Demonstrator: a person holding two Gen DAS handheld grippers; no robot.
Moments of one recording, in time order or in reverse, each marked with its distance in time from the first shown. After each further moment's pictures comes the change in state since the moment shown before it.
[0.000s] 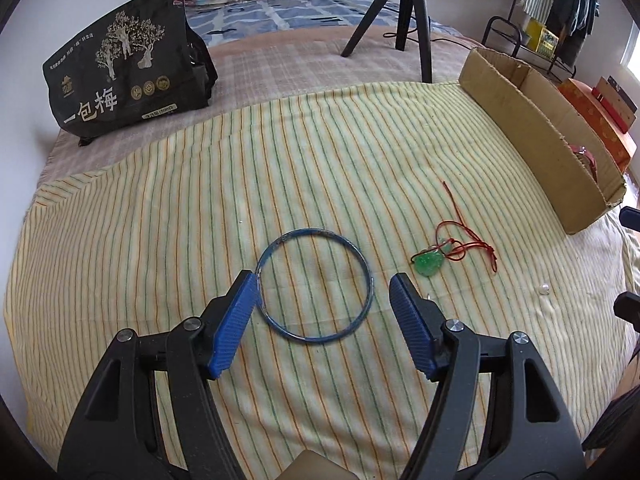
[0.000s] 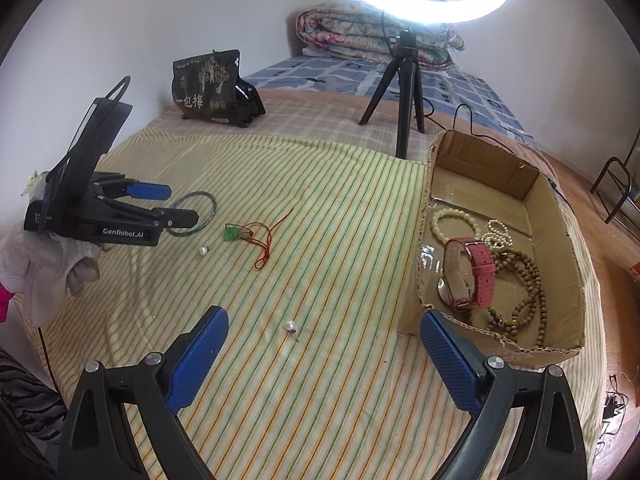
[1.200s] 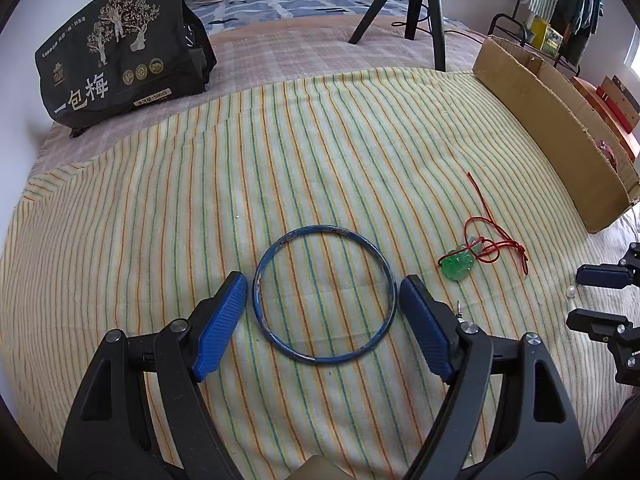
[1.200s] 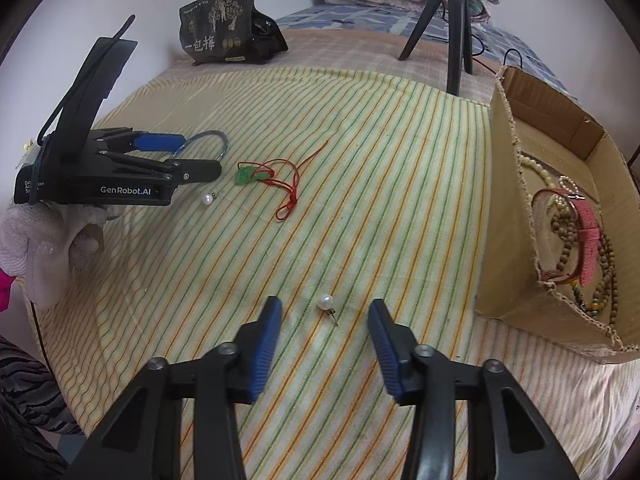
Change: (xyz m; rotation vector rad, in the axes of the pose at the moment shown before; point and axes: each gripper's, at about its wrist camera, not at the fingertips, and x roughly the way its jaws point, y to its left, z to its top) left arm 0.024 0.007 -0.001 -0.007 0.009 0.000; right arm 0.060 0.016 -0.009 -0.002 0.169 0.107
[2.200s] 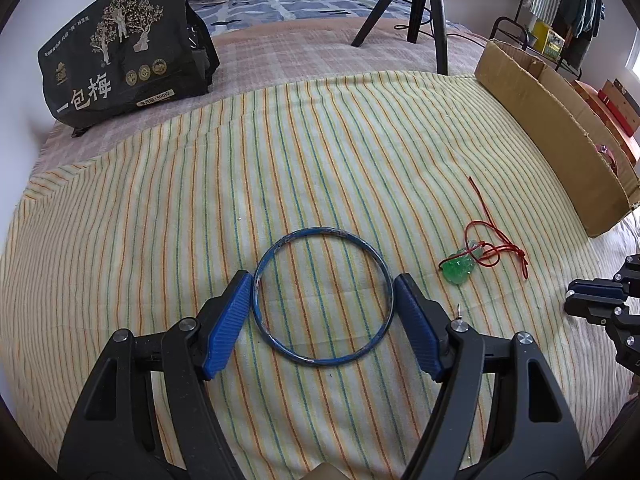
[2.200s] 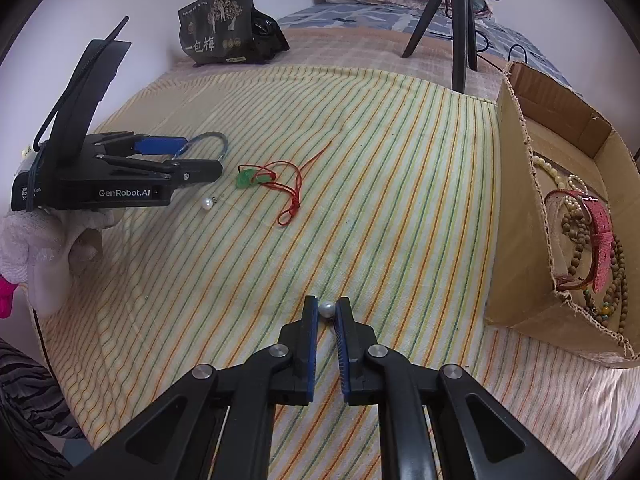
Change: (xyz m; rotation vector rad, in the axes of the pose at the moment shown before) left arm -0.001 0.001 0.001 -0.010 -0.005 0.004; right arm 0.004 0.001 0.003 0.015 -0.002 0.024
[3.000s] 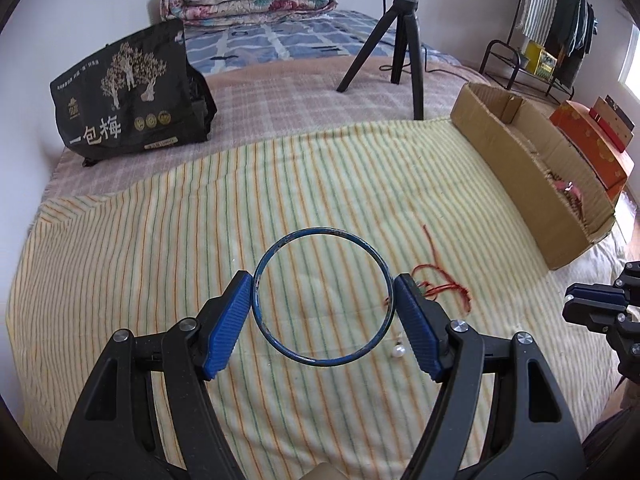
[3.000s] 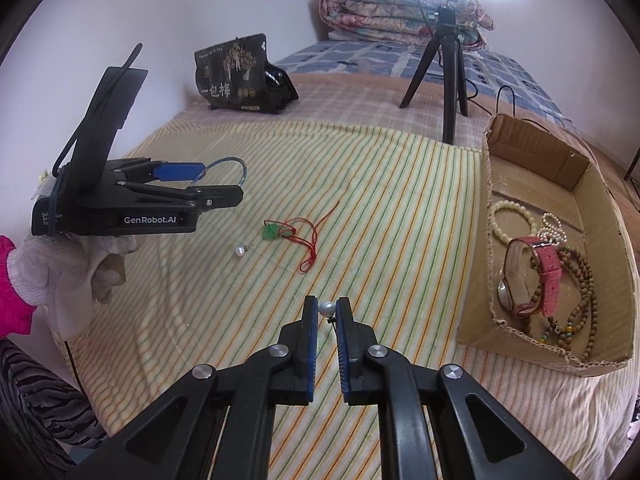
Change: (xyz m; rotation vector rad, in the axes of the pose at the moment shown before) left arm -0.045 -0.019 0.019 -0.014 -0.094 -0.019; right arm -0.053 0.005 0.010 0.008 -0.129 0.015
